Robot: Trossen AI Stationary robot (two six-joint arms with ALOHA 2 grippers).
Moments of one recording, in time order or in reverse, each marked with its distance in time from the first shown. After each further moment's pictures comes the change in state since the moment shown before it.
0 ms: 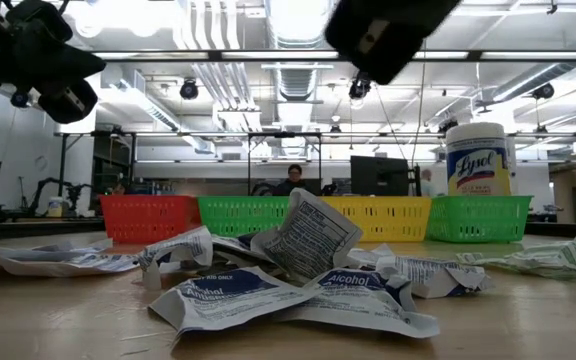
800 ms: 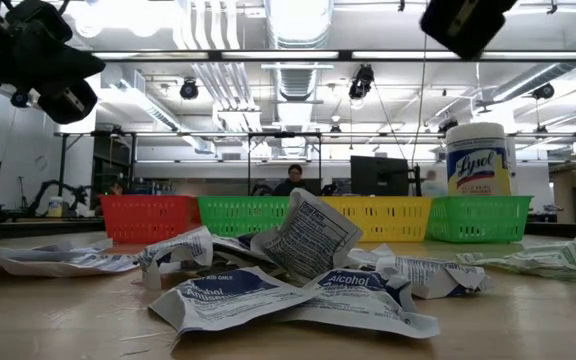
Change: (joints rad) left arm 0.000 -0.002 0.000 -0.006 0.000 0.002; right arm -0.002 -0.452 -0.339 0.028 0.134 0.188
